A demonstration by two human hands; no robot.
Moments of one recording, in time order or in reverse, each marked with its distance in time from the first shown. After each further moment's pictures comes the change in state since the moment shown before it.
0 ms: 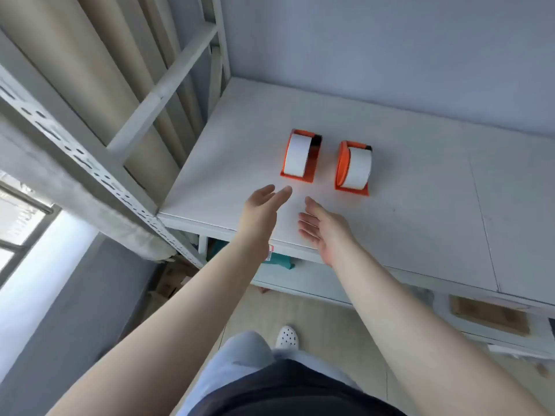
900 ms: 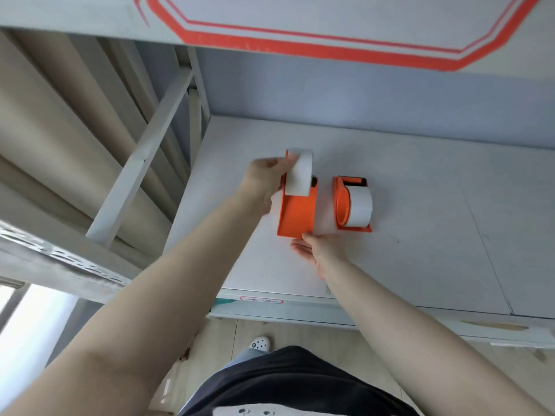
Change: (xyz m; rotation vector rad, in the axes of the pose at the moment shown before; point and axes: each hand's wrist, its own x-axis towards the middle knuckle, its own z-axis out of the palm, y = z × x) left_hand 0.129 0.114 0.022 0.073 -0.223 0.117; right_hand 0.065 -0.029 0.046 0.153 0.126 0.008
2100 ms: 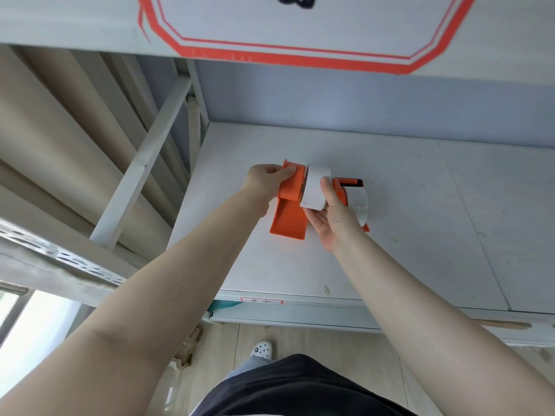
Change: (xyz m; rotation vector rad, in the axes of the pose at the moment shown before) left_hand 0.006 -0.001 0.002 0.148 0.037 -0.095; right_hand -0.026 -0.067 0.008 0.346 -0.020 -0.091
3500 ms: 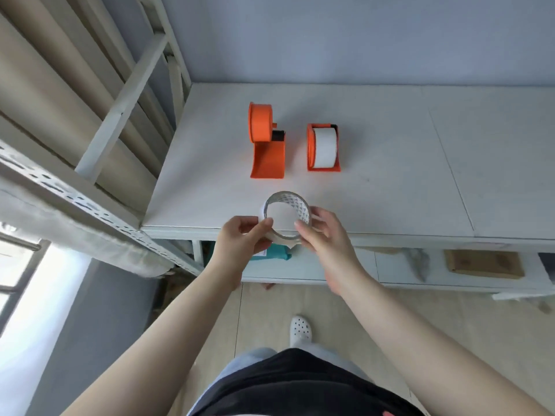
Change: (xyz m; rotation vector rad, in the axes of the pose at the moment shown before) left_hand -0.174 -0.142 0.010 -0.113 0.067 -0.037; right_hand -0.101 0.063 -0.144 -0.497 -0.237 -0.216
